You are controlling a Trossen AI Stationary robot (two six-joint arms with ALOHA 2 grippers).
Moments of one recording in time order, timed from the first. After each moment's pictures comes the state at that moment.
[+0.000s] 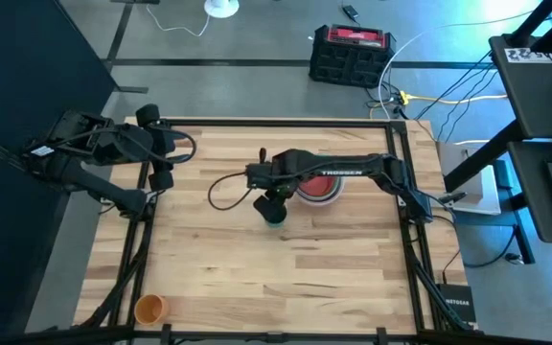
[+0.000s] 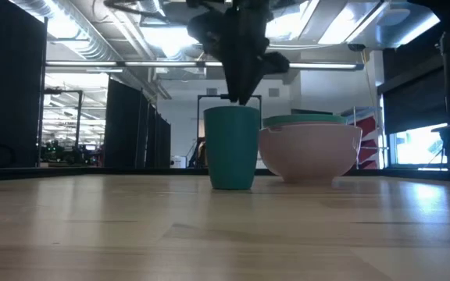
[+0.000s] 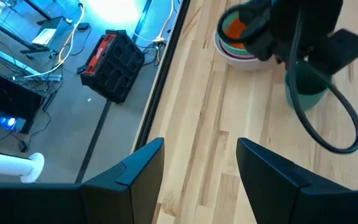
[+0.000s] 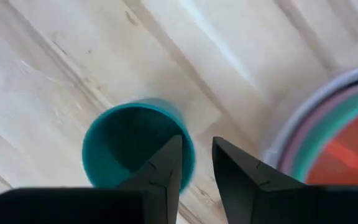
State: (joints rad) left arm -0.14 1.15 1.75 -1.50 -0.55 -0.07; right arm 0.01 2.17 2.14 -1.34 0.04 0.70
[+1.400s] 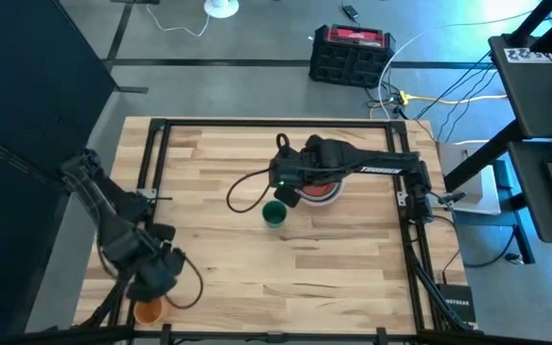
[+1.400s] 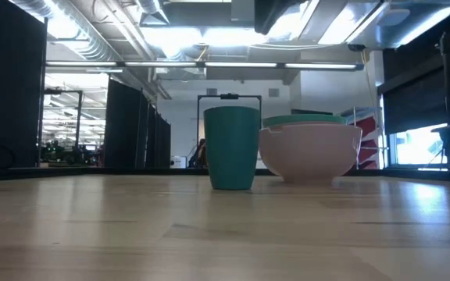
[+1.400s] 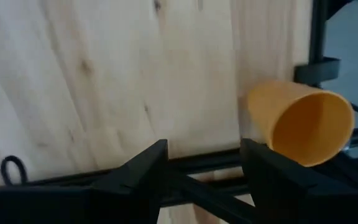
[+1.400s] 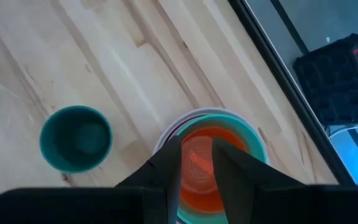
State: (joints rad) left arm -0.86 1.45 1.37 -1.43 0.04 -0.70; right arm 0.07 1.99 2.26 -1.57 0.43 0.53
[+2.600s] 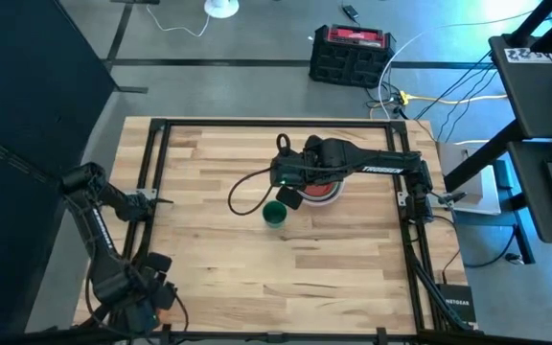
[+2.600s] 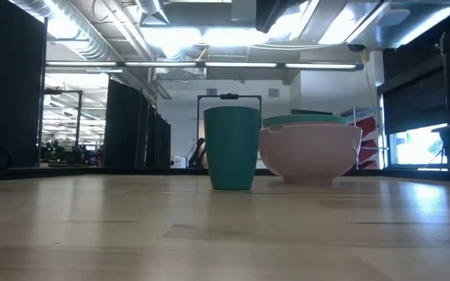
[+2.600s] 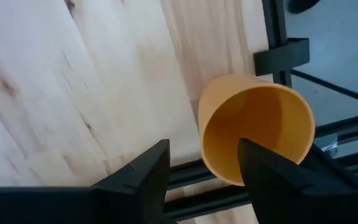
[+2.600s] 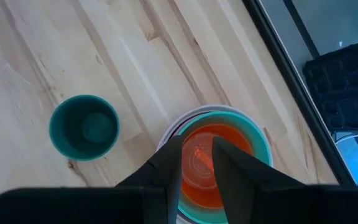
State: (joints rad) left arm -1.07 1.60 1.36 -1.27 0.01 -0.77; right arm 0.07 1.99 2.26 -1.57 0.39 0.48
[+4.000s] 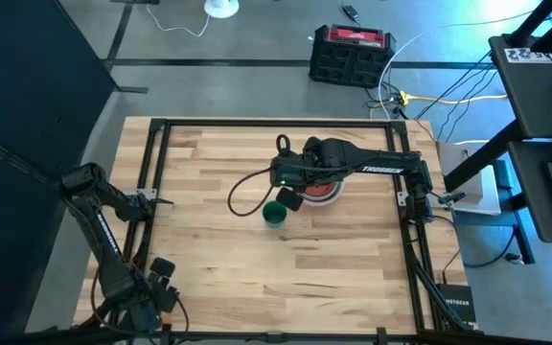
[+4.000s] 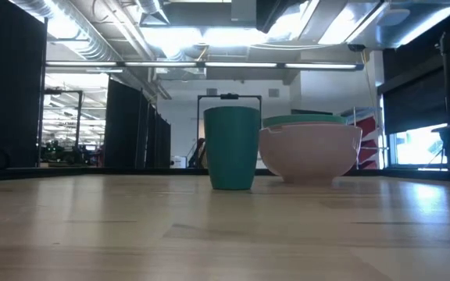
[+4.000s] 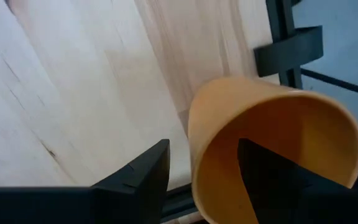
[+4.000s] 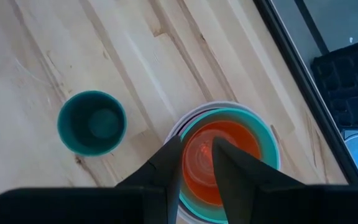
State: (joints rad) left arm -1.09 1.60 1.14 -1.01 0.05 -0.78; right arm 0.07 1.99 2.26 -1.57 0.36 0.49
